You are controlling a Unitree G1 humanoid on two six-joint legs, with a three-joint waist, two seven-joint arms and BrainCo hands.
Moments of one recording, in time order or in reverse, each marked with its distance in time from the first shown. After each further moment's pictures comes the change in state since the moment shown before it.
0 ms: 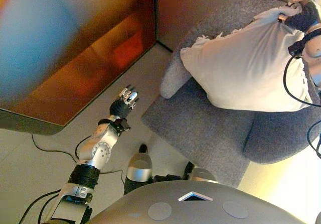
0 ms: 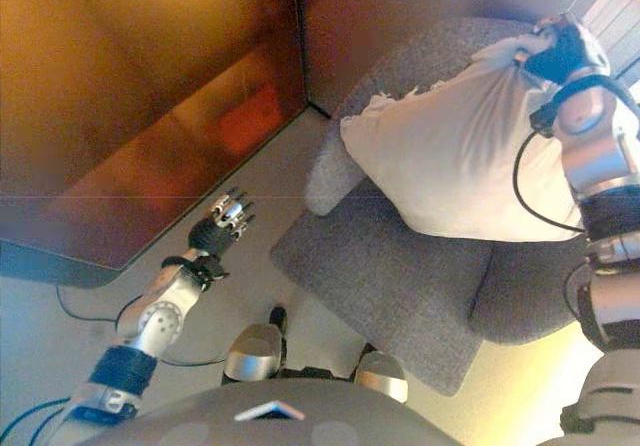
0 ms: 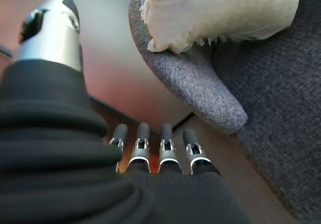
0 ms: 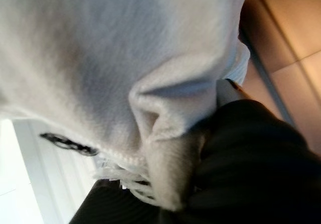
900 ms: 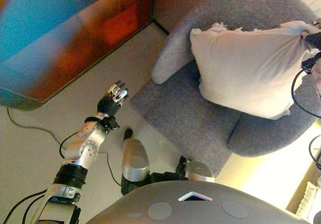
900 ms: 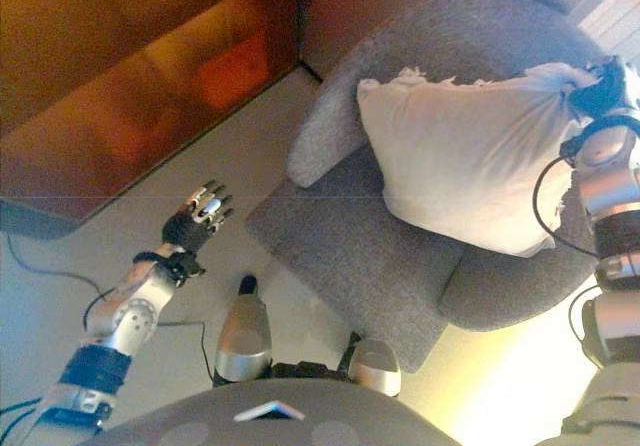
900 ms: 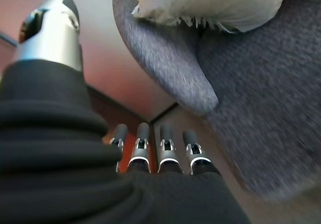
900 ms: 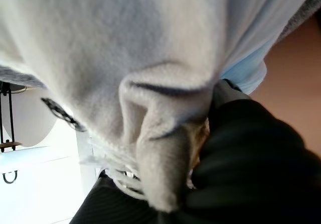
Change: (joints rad) left arm 0.001 0.121 0.047 -0.002 0.000 -0.008 -0.042; right arm -0.001 -0.023 -0.022 0.196 0.014 0.001 -0.171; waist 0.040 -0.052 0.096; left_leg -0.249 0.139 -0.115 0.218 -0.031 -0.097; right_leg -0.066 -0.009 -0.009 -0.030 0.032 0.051
